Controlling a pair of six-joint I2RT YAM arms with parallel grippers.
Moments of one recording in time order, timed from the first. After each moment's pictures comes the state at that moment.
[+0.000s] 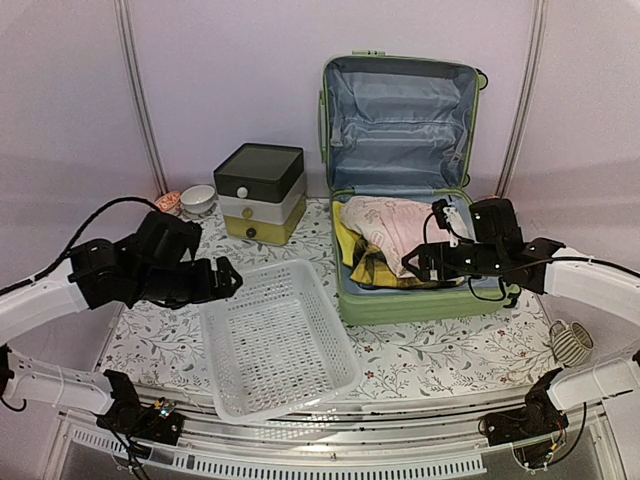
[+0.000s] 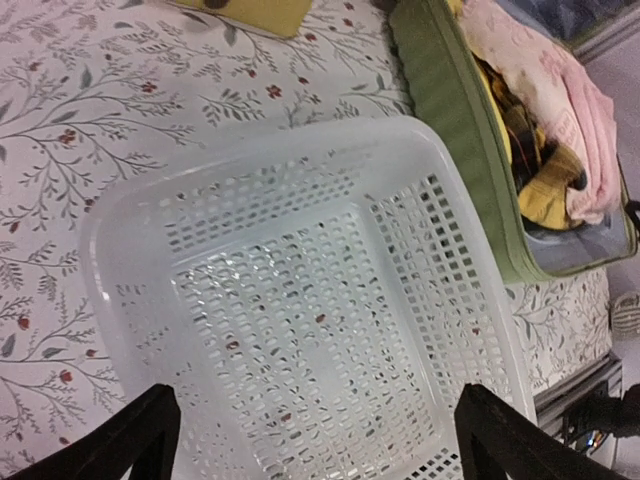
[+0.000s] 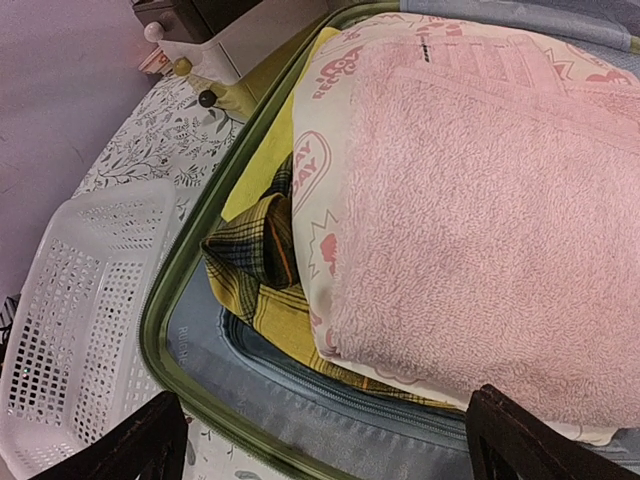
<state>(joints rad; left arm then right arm) -0.88 1.05 0.94 -0.72 -0.26 -0.86 0.57 1.21 0.84 -0.23 -0.13 0.30</state>
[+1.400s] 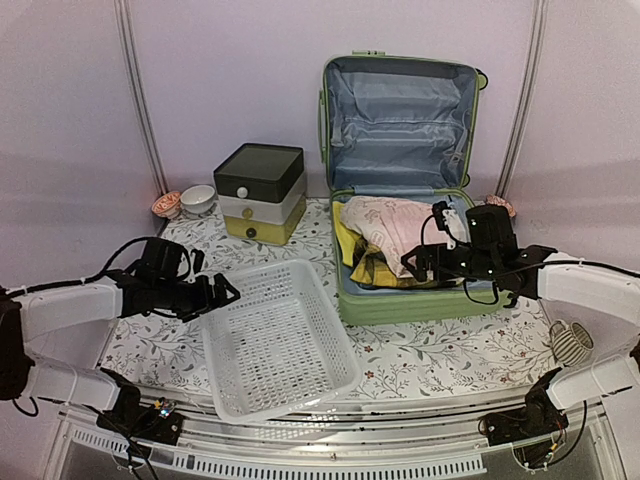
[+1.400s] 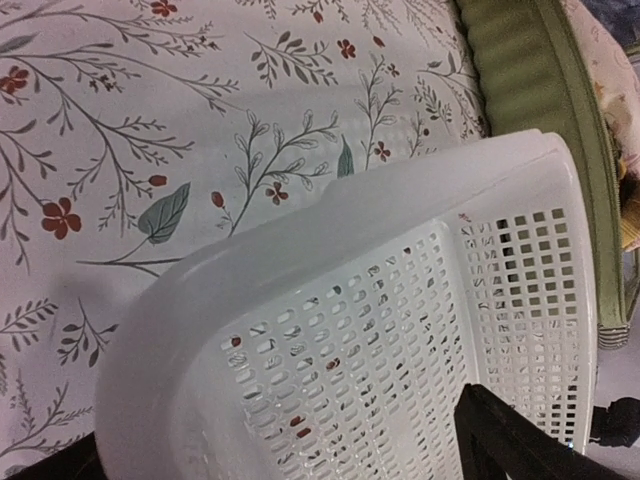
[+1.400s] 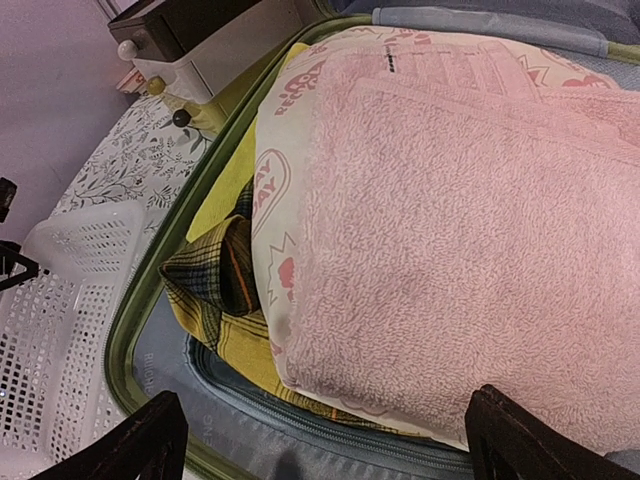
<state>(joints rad) -0.40 1.17 0.57 -0.21 0.23 -0.64 0.57 1.25 0.79 -0.10 -0.07 0.30</state>
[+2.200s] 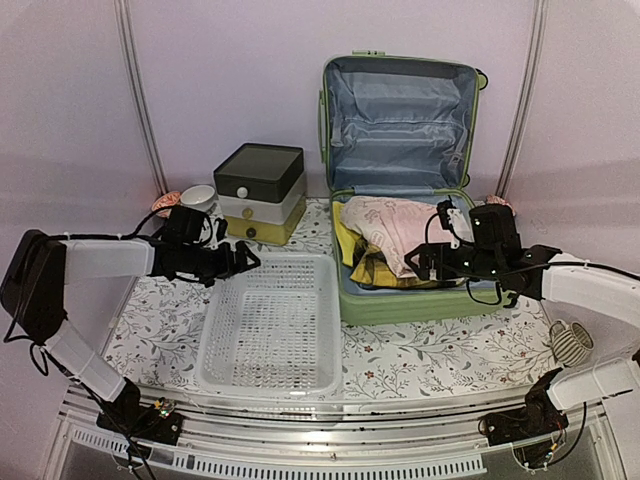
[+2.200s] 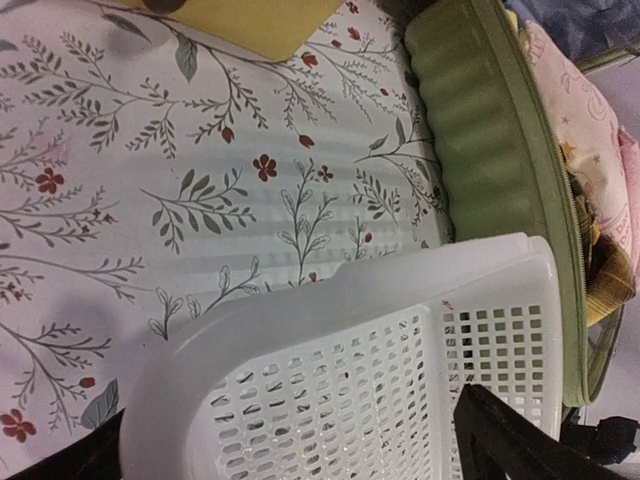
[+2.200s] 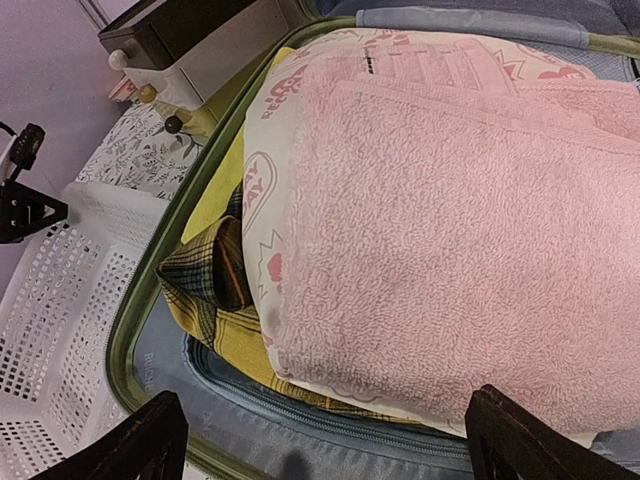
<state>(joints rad) -0.37 1.54 0.86 -0.09 0.32 -0.56 0.57 1.22 0.79 -0.13 -0.03 0.33</state>
